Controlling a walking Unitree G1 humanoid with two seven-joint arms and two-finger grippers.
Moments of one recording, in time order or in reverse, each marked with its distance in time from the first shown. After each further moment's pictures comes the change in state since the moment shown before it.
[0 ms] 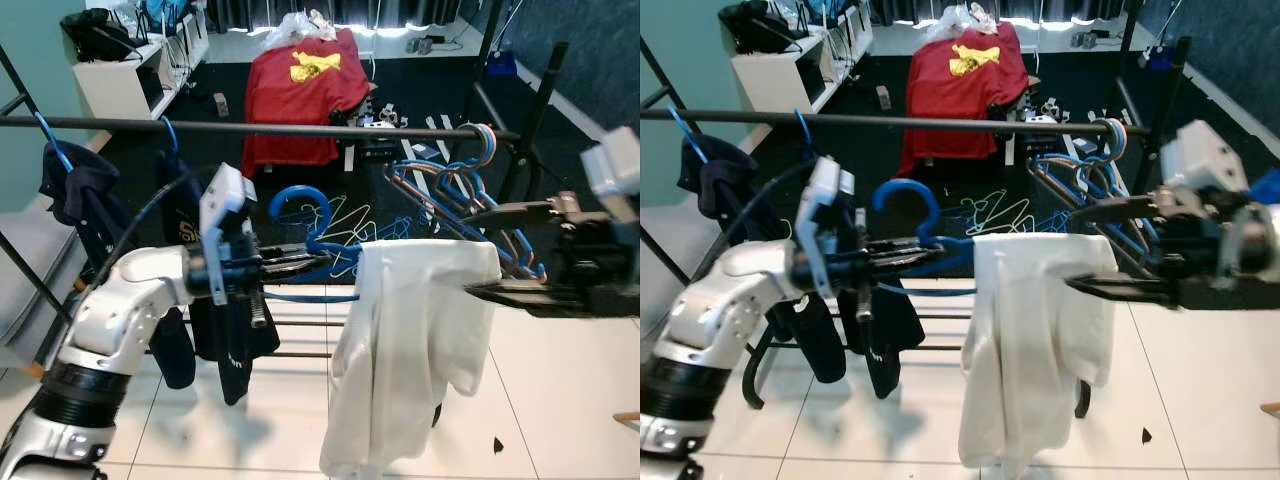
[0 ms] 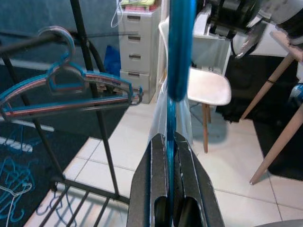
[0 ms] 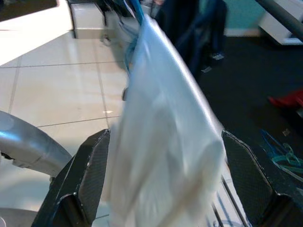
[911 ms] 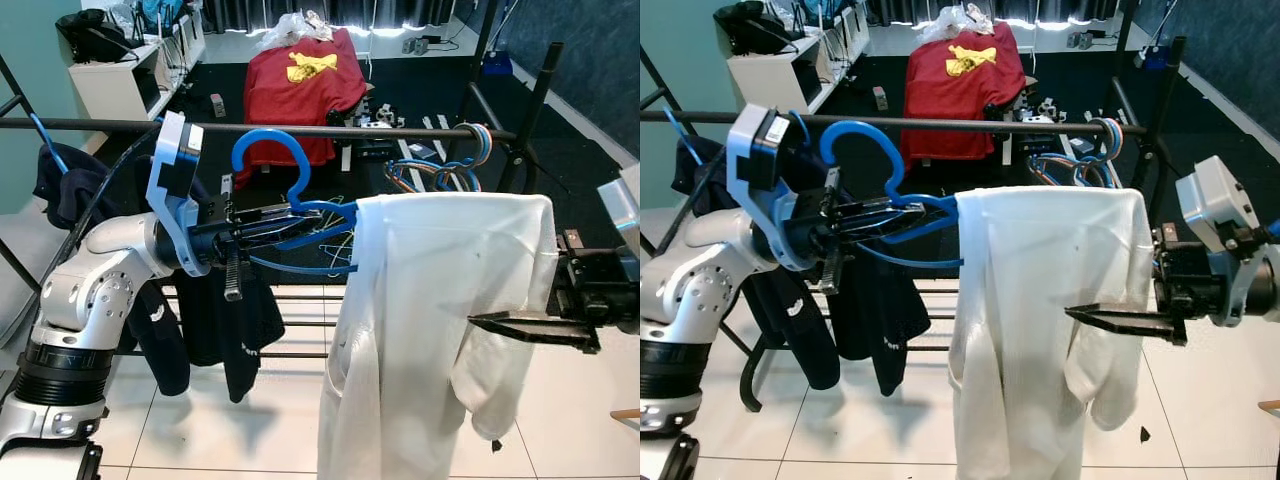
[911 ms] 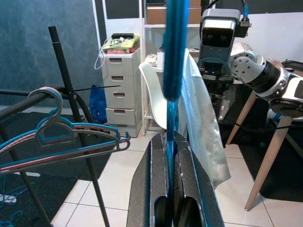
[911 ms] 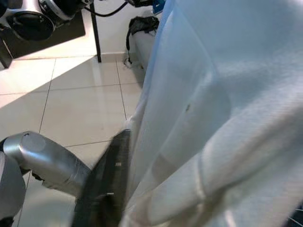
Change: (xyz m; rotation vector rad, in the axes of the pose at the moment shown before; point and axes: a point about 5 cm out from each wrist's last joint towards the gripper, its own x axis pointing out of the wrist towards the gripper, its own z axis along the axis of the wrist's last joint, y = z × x) left arm 0.004 0.003 0.031 0.038 -0.144 -0.072; right arm 0.025 0.024 -0.008 0.069 -0.108 0.106
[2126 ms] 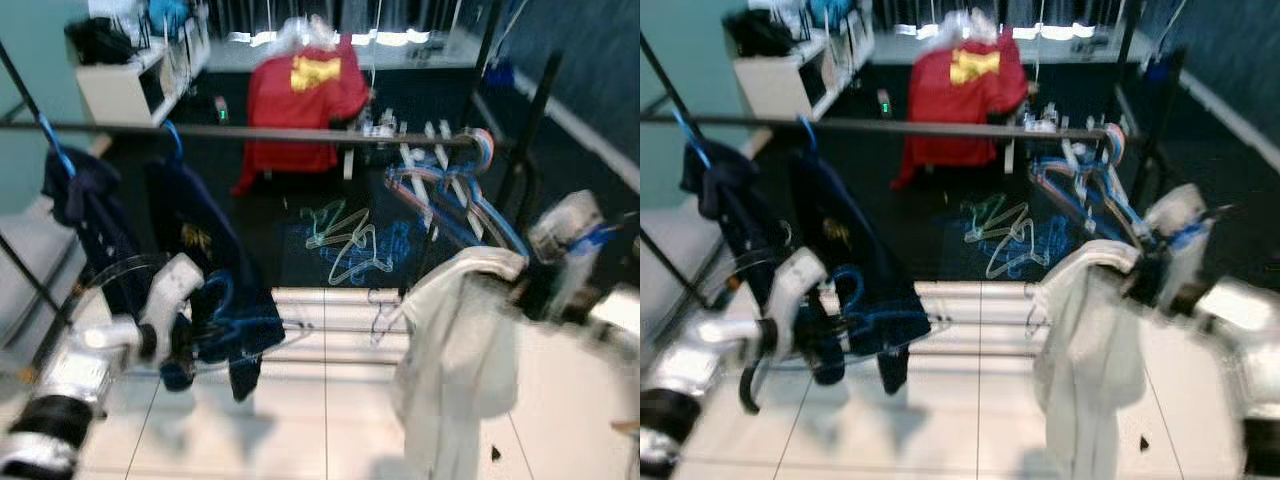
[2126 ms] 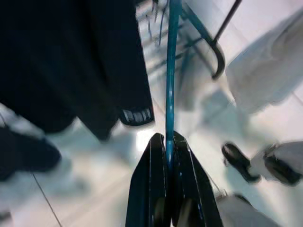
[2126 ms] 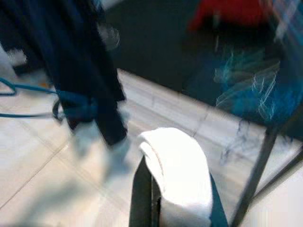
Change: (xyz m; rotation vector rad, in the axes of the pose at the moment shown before) left arm -0.134 -0.020 -0.199 -0.324 0.897 0.882; right arm 0.028 -0.027 -0.155 0.428 0.134 -0.751
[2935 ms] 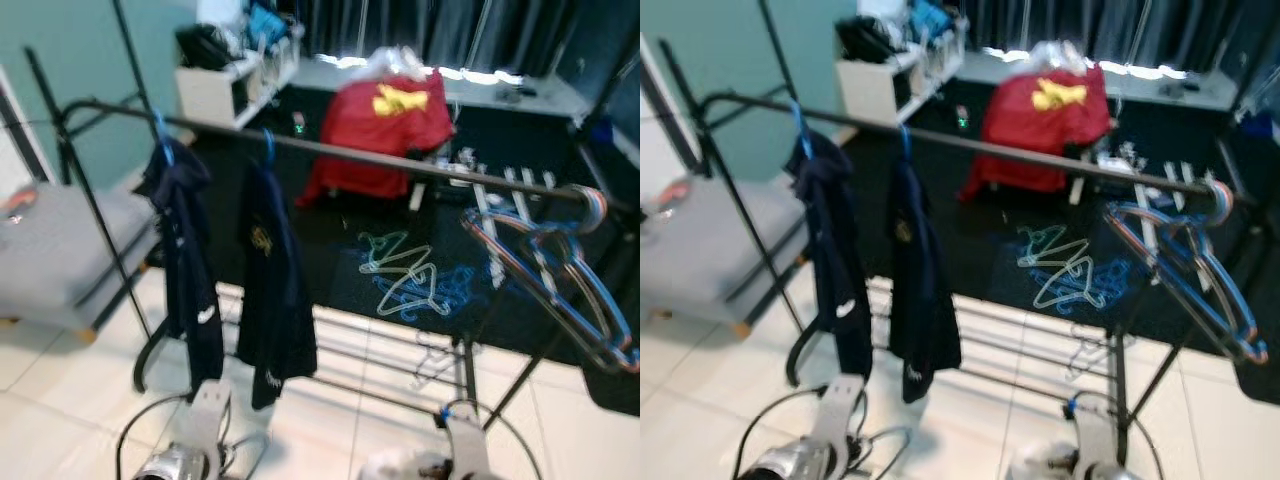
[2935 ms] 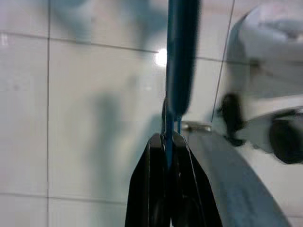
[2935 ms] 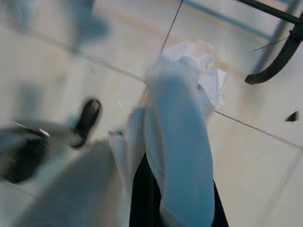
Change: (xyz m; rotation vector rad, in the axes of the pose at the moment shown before) left arm 0.024 -0.094 -0.118 -0.201 0.470 0.188; right arm -0.007 0.076 -0.224 0.295 0.722 -0.368
